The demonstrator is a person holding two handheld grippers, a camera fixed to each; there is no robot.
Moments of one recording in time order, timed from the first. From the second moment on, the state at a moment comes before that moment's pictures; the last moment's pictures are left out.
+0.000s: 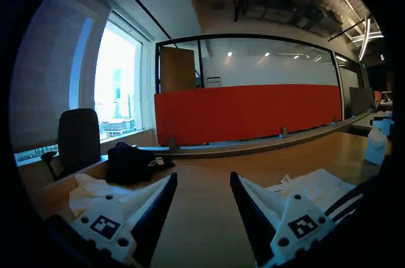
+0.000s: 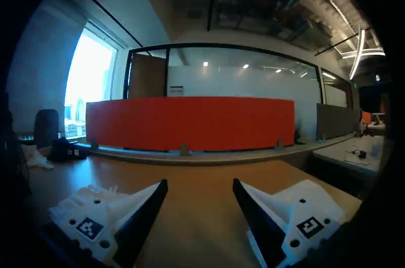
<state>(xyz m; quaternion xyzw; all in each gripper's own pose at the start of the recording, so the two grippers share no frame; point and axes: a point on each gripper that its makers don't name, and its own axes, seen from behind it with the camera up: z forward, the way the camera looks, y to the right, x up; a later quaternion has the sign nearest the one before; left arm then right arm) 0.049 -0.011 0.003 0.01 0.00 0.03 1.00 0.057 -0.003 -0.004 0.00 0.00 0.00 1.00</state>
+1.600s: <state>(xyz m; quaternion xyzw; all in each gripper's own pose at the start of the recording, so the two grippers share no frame) 0.128 0.045 -0.014 -0.15 -0.16 0.08 0.97 0.149 -0.086 -0.022 0.18 -0.13 -0.10 0.97</state>
